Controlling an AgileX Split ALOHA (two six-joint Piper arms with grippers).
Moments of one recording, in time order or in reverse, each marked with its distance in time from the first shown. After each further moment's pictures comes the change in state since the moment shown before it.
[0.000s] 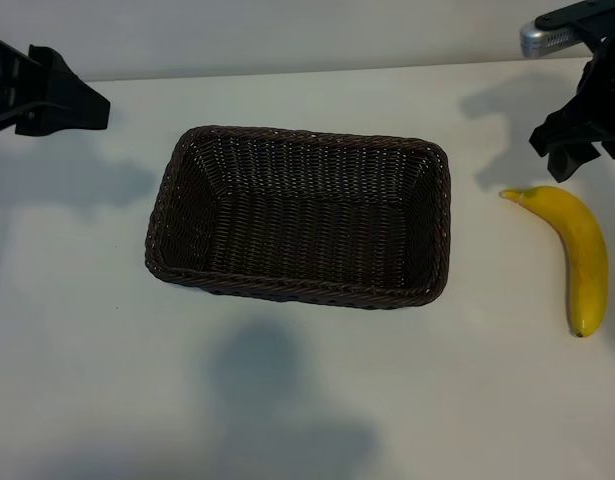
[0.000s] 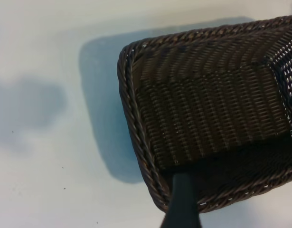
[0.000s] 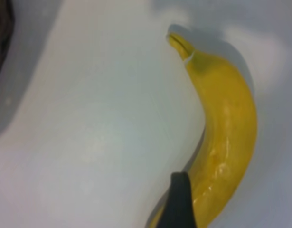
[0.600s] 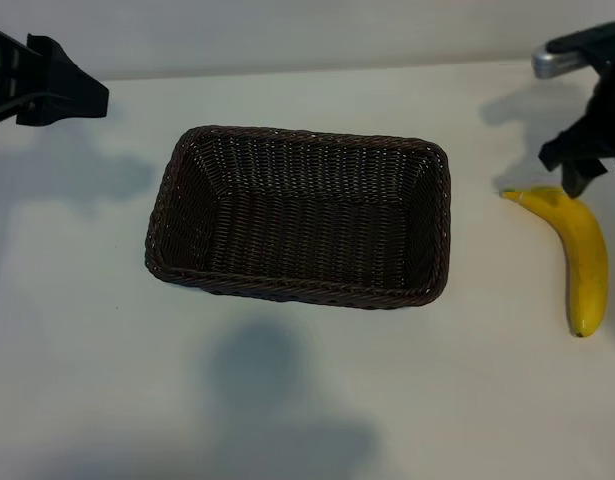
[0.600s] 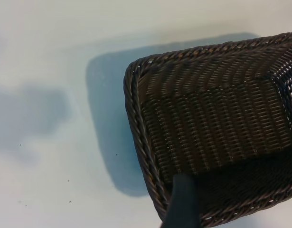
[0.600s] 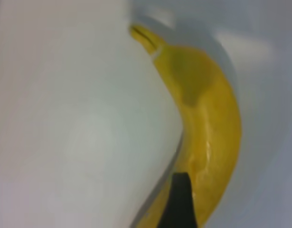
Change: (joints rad) left arm 0.000 0.000 0.000 0.000 -0.037 0.002; right arm -0.043 0.055 0.040 -0.040 -0.035 0.058
